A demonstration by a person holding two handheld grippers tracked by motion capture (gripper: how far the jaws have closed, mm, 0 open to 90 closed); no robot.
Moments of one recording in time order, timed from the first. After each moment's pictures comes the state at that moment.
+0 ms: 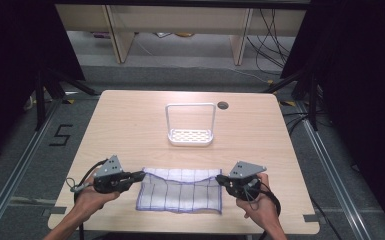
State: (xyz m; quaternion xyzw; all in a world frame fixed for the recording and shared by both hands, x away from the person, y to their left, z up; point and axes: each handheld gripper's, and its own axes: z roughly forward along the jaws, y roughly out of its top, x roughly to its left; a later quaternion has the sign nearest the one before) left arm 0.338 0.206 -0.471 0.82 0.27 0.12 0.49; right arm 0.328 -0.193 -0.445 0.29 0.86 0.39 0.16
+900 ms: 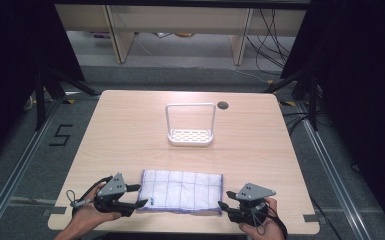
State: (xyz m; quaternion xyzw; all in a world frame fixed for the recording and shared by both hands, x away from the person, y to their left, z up) left arm 0.317 0.198 -0.476 0.84 0.27 0.11 0.45; right arm 0.281 -0.208 -0.469 0.35 0.84 0.40 0.14
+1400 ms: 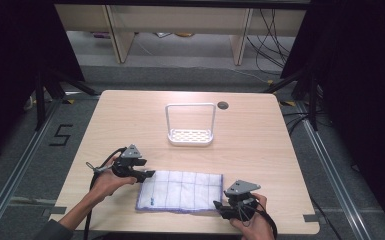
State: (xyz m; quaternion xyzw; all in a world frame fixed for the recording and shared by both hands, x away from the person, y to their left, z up) left arm 0.410 0.183 -0.500 0.87 0.32 0.10 0.37; right arm 0.297 -0.189 -0.489 0.38 0.85 0.33 0.13
